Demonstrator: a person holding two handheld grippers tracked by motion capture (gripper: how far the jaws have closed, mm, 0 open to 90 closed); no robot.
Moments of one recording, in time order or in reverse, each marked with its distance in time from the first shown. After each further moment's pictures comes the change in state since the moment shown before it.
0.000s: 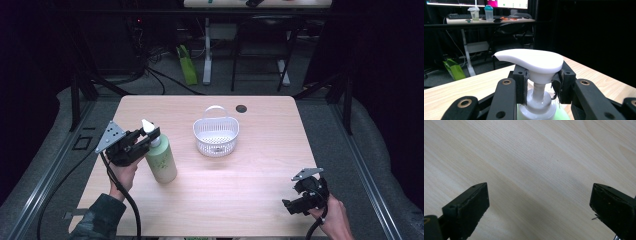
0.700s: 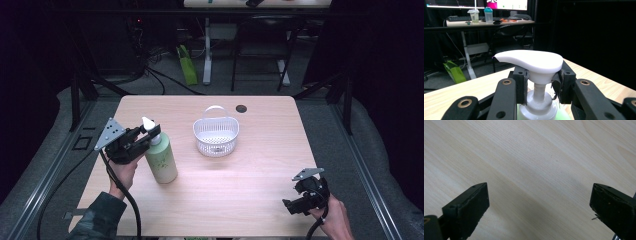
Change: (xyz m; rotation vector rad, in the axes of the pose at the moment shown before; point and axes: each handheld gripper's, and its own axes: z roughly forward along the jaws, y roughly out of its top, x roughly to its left) left arm -0.004 0.012 -0.001 -0.007 -0.001 0.013; right arm 0.000 -0.001 -0.002 -0.006 0.000 0.001
